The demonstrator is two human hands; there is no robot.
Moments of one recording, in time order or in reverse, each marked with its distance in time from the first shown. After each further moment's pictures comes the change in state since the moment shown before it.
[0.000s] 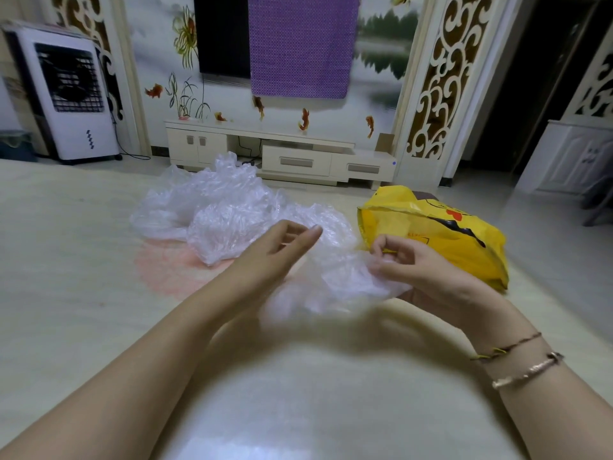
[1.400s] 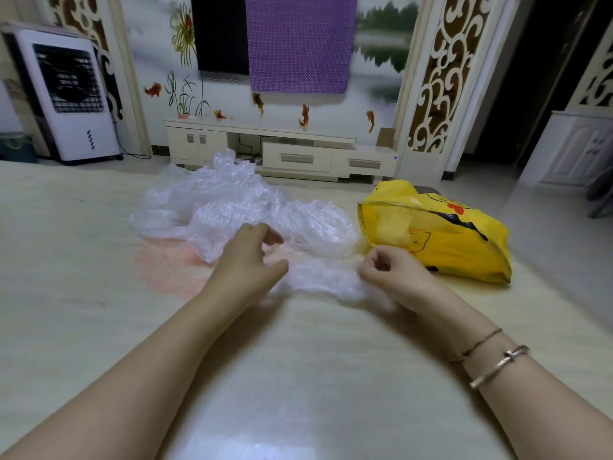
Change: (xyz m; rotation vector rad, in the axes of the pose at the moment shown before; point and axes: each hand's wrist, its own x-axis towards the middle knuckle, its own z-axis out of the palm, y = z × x) left_hand 0.011 -0.033 -0.008 0.490 0.276 0.057; right_hand 0.028 0.035 0.008 -0.566 0.334 -0.034
